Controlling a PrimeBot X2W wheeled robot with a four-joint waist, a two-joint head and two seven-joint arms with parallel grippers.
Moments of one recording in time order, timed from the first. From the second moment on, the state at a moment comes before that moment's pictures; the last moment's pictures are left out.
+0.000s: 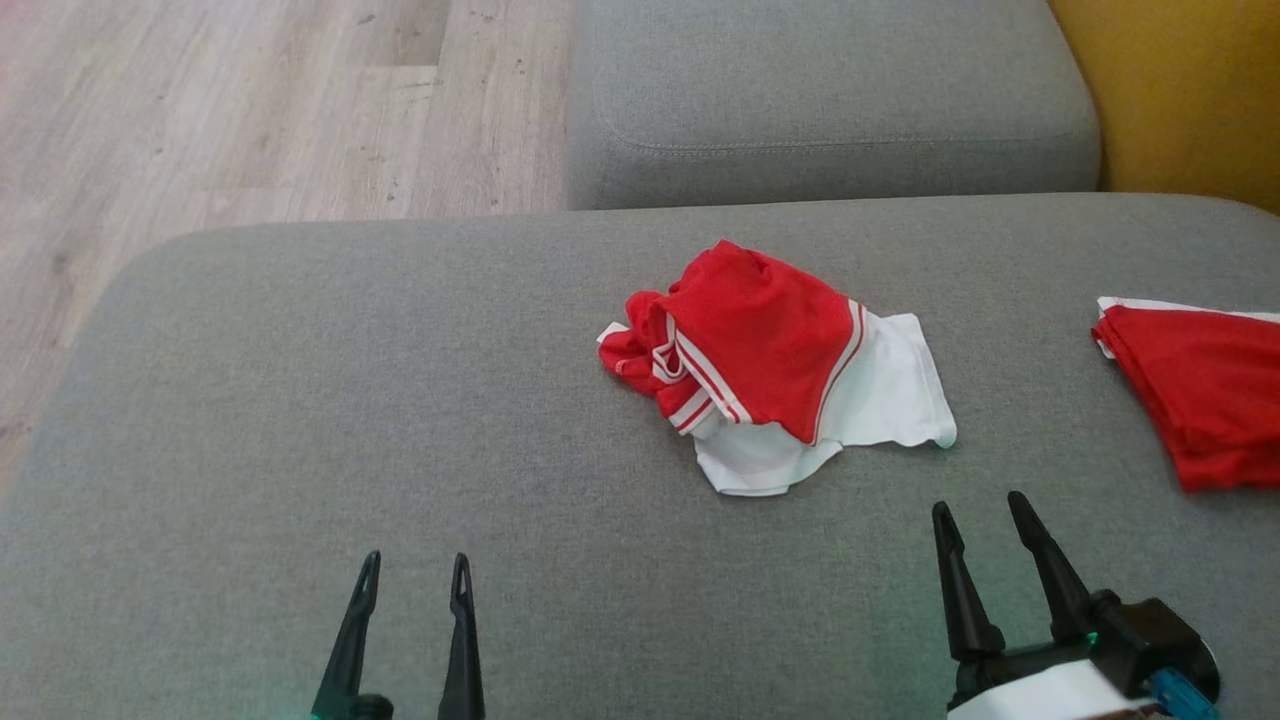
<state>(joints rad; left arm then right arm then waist) 0.24 0.07 -0.27 0.00 -0.03 0.20 -0.25 0.16 -0.05 0.10 0.16 0.13 0.13 -0.26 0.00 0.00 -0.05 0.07</state>
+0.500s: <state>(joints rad) 0.10 0.06 -0.38 0.20 -0.11 0.07 -0.25 0.15 -0.05 0.13 0.15 0.13 0.13 -0.26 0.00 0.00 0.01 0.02</state>
